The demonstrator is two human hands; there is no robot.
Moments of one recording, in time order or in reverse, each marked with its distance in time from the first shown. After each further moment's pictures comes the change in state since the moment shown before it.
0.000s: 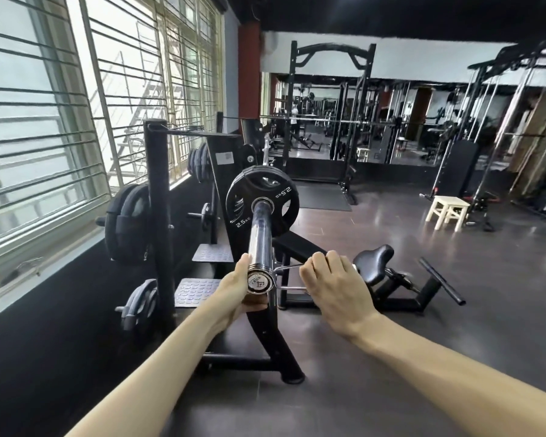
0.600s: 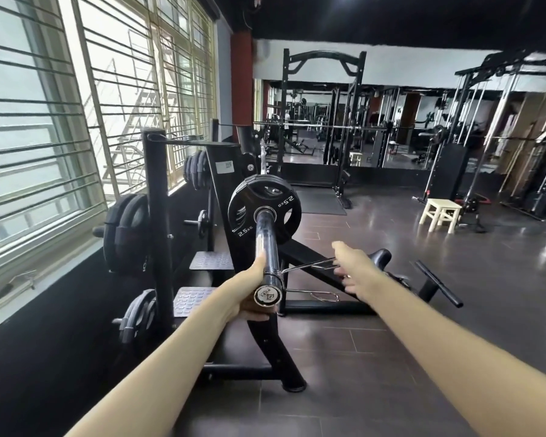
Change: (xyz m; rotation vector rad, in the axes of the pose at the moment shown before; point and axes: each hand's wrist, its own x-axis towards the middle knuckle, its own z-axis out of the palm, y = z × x) left_hand -0.004 0.044 0.005 0.281 -0.082 -0.204; right_hand 0.067 0.032 0.006 1.312 -0.661 1.501
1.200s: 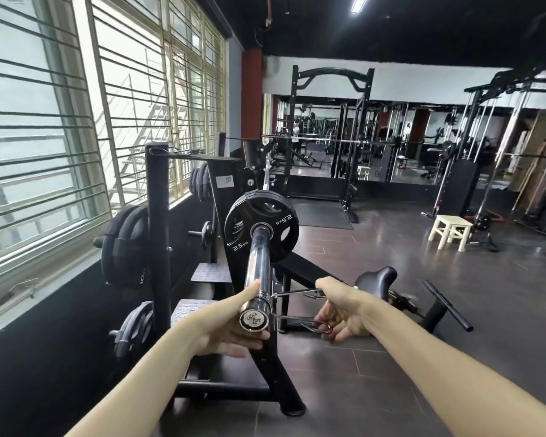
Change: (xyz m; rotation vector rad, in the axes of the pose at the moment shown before) left_hand 0.011 -0.016 -0.023 0.051 -0.191 -0.048; right_hand 0.026 0.014 -0.011 -0.226 -0.472 0.285
